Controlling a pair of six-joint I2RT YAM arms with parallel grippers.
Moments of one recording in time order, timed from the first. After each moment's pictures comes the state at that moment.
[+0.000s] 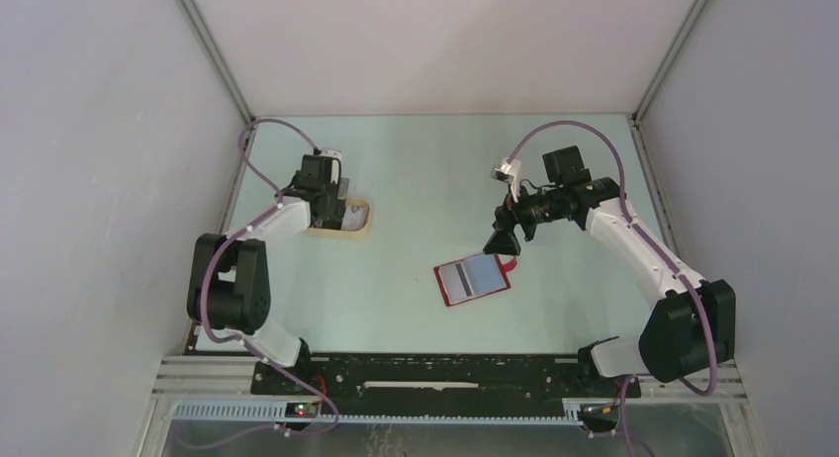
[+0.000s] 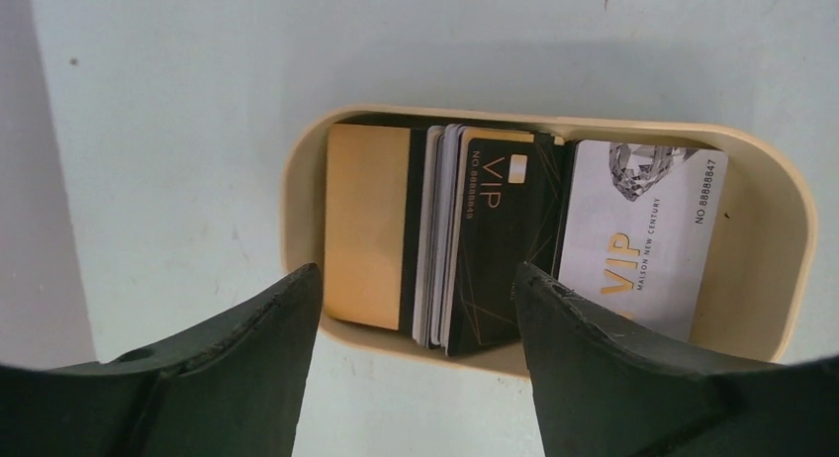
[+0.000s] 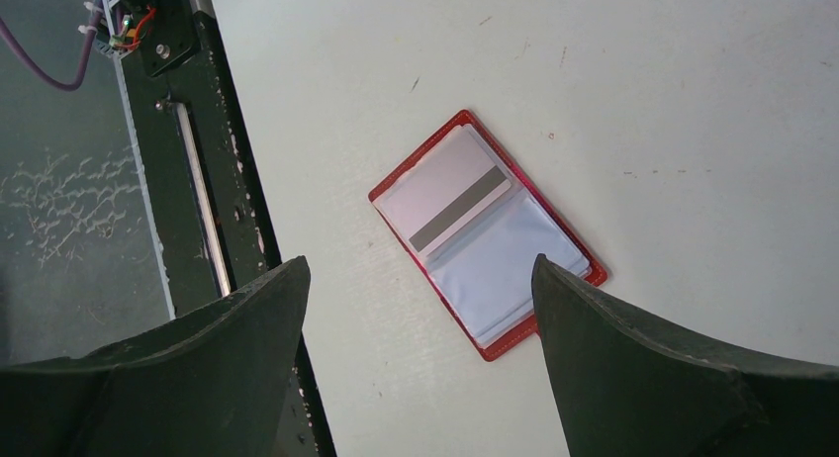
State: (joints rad) left arm -0.16 1.58 0.98 -0.25 -0.31 0.07; right arm 0.30 1.38 1.13 -0.74 -0.88 -0.46
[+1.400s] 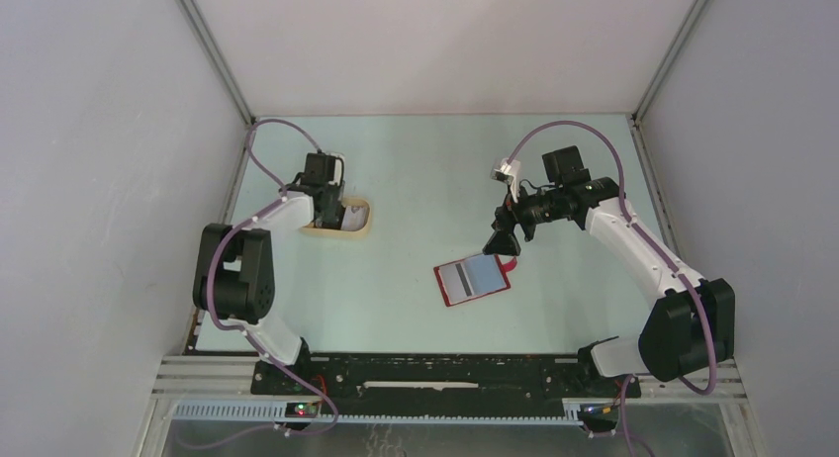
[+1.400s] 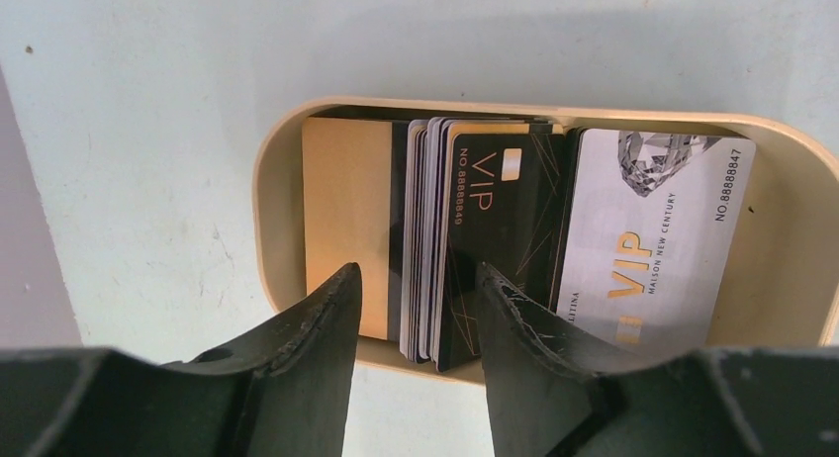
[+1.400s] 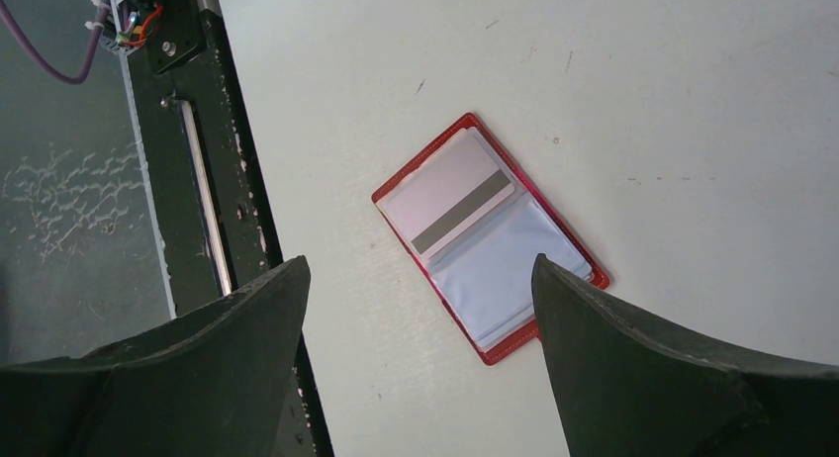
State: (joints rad) left arm -0.15 1.67 1.03 -0.31 -0.29 0.08; right arm 0.30 1.38 1.13 -0.74 -0.89 -0.48
